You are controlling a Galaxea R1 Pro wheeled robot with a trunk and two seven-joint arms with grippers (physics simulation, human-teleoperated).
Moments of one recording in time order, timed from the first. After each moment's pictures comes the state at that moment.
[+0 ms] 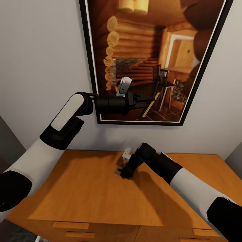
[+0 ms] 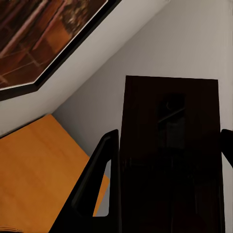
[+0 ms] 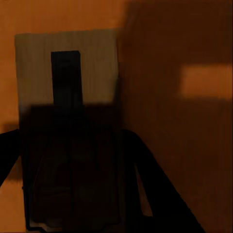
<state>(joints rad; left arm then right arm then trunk) -1.30 0.06 -0.61 -1.35 1.83 0.90 0.24 -1.01 -0.05 0.82 -0.95 0.19 0.89 0.86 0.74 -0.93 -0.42</state>
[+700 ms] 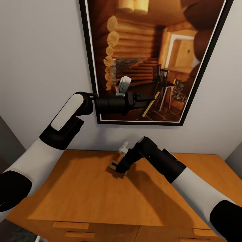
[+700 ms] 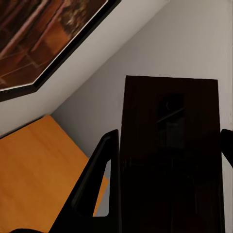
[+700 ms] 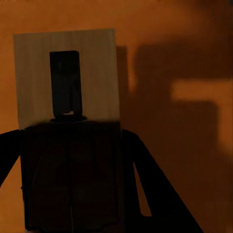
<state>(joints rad) -1.30 0.06 -0.61 -1.36 1.83 0.90 0.23 -1.00 -0.05 0.74 -1.14 0.16 0.99 0.89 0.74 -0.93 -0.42</state>
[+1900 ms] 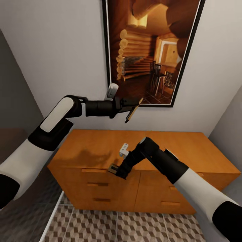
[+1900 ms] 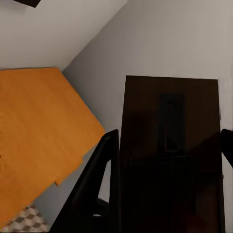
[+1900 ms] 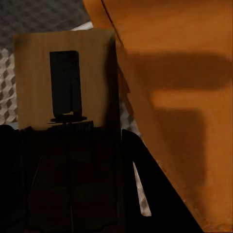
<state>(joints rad) -1.29 0.18 -0.62 -1.36 1.82 0.90 0.24 -1.00 -0.07 0.74 -1.16 0.17 0.99 1.00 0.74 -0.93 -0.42</state>
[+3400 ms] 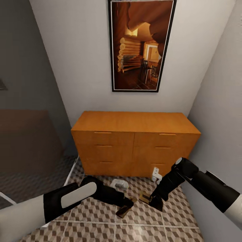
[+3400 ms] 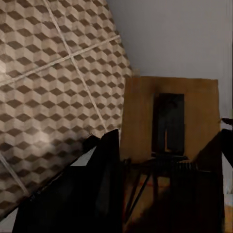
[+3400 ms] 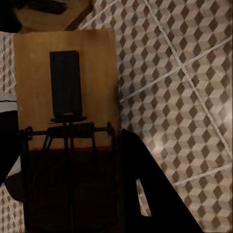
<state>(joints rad) -0.85 0.28 -1.25 -1.29 1.58 0.70 0.24 -0.76 -0.49 0.74 -1.34 0.01 0.97 1.21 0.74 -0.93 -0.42</state>
